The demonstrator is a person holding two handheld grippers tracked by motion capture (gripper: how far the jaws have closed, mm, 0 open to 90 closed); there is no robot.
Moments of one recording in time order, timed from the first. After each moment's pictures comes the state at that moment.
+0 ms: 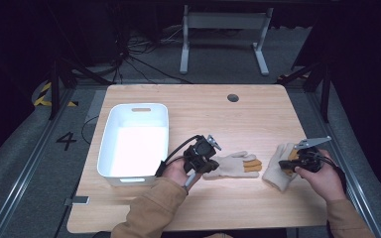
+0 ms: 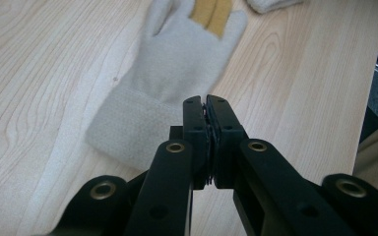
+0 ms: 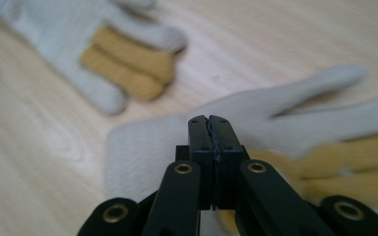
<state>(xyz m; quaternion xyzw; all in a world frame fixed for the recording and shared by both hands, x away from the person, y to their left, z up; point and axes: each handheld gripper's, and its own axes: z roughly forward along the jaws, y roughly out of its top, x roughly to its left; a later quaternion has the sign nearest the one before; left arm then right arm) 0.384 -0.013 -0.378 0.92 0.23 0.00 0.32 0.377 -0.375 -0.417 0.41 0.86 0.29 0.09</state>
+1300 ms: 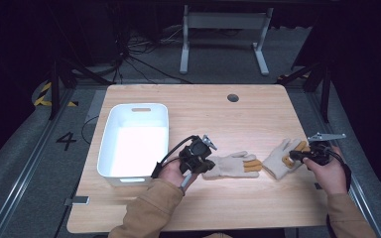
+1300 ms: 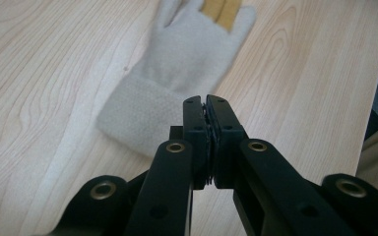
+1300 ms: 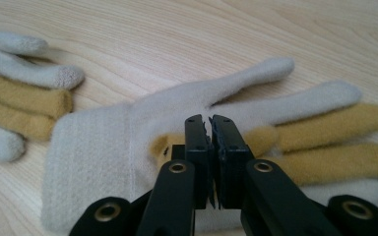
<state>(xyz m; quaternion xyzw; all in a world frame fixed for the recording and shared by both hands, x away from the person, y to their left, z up) 0.383 -0.005 -0.378 0.92 0.24 0.00 0.32 0.396 -0.419 -0.425 0.50 0.79 0.32 0.16</state>
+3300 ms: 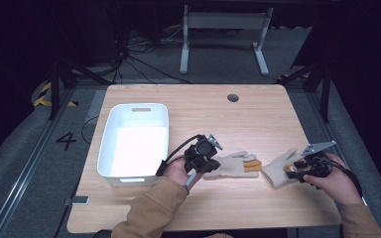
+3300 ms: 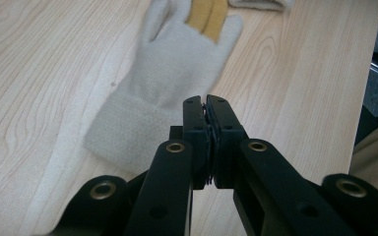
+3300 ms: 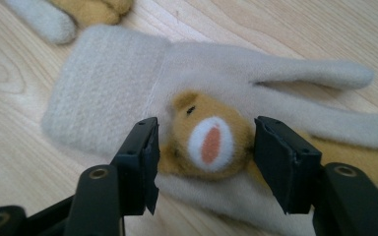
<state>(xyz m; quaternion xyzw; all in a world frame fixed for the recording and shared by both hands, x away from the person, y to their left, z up) 0.384 -0.015 -0.375 0.92 0.23 0.00 0.32 0.371 -0.404 -0.426 0.40 0.88 0.23 0.11</state>
